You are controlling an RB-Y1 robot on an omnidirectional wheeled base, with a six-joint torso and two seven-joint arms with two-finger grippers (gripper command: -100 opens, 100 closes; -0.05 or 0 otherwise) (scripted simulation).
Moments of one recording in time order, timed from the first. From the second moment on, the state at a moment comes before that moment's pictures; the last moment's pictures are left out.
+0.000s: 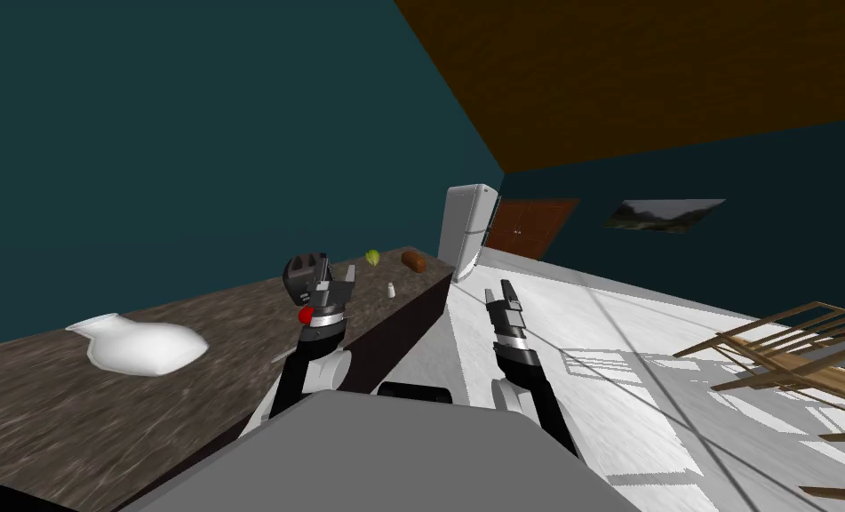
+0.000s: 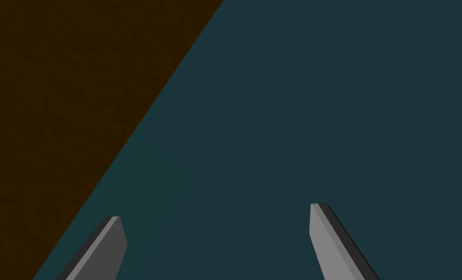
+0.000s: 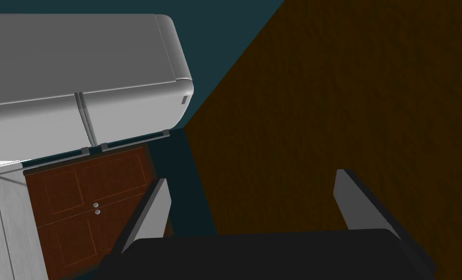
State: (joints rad) left arm 0.46 0.01 -0.03 -2.26 0.08 -0.58 0.12; right arm 0.55 -0.05 0.06 -2.28 0.03 -0.36 -0.02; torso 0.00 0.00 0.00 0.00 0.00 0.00
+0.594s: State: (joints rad) left arm 0.47 0.13 -0.01 -2.20 0.18 -0.55 0.19; right arm 0.55 -0.05 0.06 -2.28 0.03 -0.36 -0.02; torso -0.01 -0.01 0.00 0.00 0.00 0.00
